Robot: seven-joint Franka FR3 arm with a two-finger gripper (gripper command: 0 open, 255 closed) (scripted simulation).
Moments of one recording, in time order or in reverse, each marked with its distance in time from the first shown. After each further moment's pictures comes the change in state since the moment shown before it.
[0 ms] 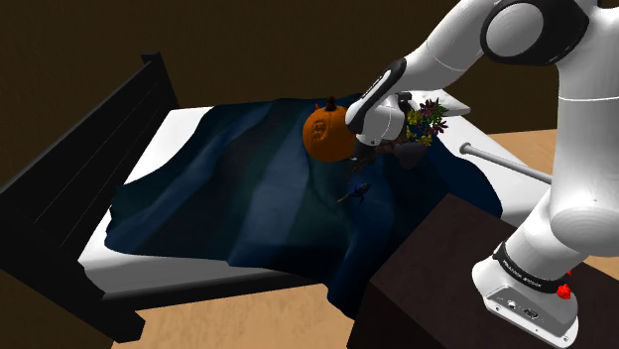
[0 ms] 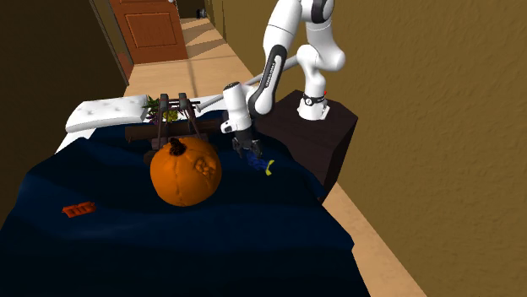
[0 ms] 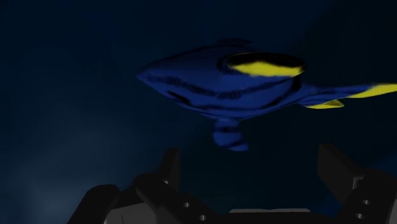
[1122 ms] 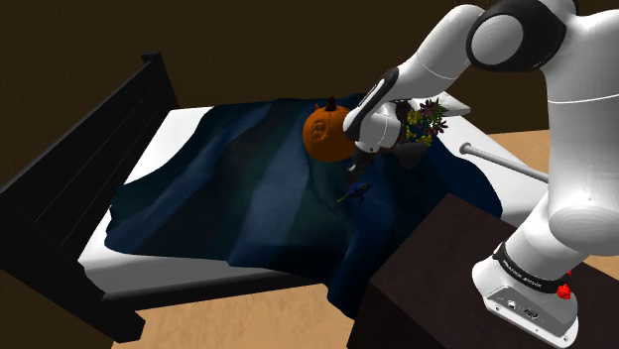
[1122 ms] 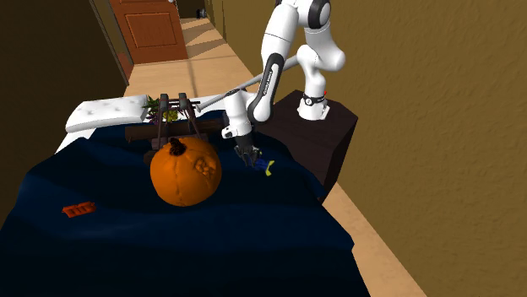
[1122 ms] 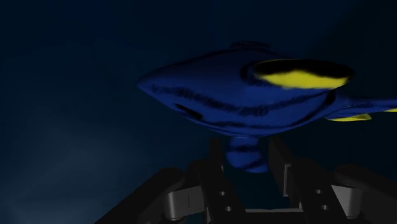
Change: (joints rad) arm -0.022 0.071 0.030 0.025 0.046 0.042 -0.049
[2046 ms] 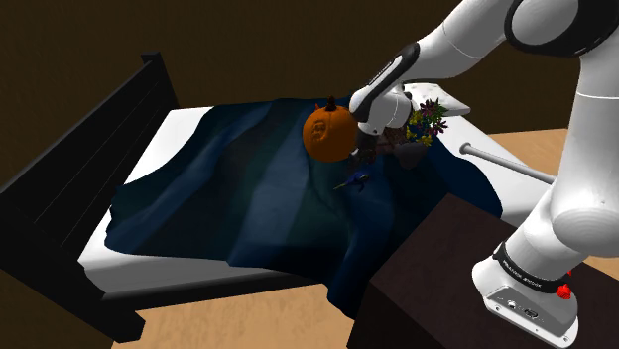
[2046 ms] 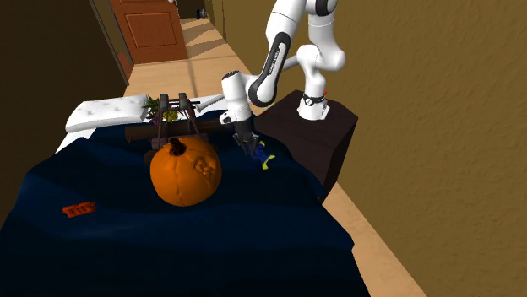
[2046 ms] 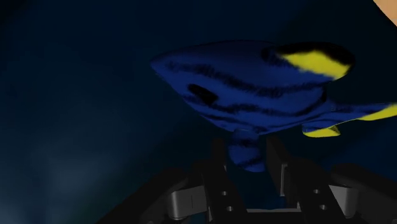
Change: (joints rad) arm 0.048 -0.175 -0.070 -0.050 -0.119 -0.110 0.118
